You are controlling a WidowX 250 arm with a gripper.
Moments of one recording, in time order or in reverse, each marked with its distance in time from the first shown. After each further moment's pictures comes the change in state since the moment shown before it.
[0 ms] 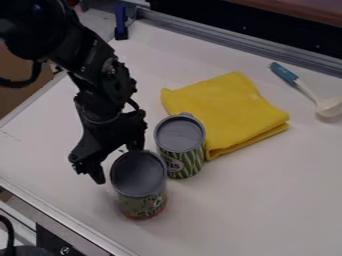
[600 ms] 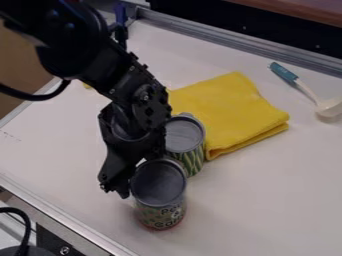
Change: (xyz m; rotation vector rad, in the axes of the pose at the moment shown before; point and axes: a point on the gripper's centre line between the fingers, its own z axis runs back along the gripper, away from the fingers) arm -0.036 -0.009 0.000 0.000 -0.038 0.142
